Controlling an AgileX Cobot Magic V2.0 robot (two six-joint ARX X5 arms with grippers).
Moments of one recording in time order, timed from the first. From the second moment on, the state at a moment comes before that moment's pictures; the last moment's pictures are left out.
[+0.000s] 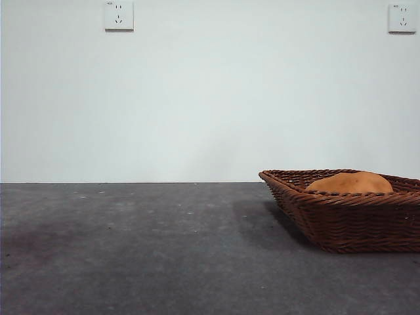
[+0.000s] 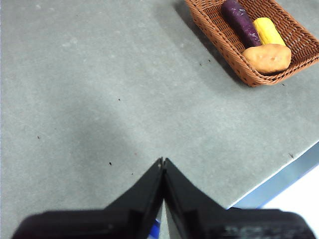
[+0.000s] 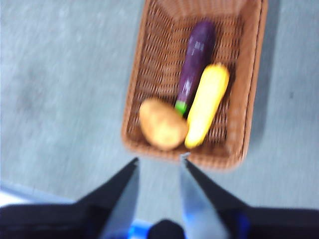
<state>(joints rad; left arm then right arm) -0.64 0.62 1.00 -1.06 -0.05 -0.18 -0.05 1.08 1.39 -1.34 -0.44 -0.07</state>
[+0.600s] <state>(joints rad) -0.64 0.62 1.00 -1.06 -0.05 -0.18 -0.05 0.90 1.39 -1.35 -0.45 -0.09</state>
